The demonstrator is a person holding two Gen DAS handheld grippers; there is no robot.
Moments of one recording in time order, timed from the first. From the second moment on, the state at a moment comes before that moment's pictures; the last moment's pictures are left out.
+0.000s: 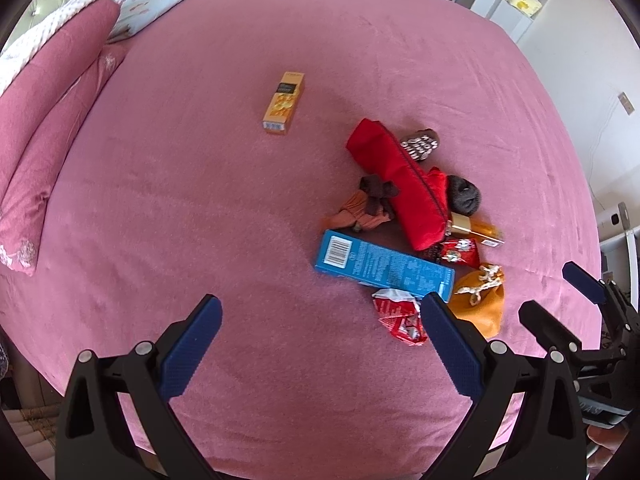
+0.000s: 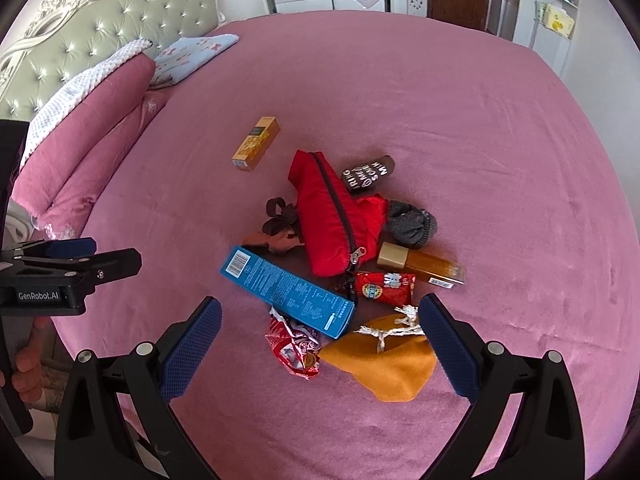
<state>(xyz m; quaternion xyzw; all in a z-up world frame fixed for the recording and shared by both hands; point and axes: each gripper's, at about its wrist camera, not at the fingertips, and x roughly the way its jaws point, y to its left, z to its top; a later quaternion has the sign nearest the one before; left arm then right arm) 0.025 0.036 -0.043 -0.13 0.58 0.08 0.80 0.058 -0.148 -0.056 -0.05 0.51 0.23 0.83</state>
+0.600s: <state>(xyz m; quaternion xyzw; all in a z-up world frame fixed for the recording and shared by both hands) 0.046 0.082 -0.121 -0.16 0.62 0.10 0.76 0.102 -0.049 -0.156 -0.19 0.53 0.38 0.74</state>
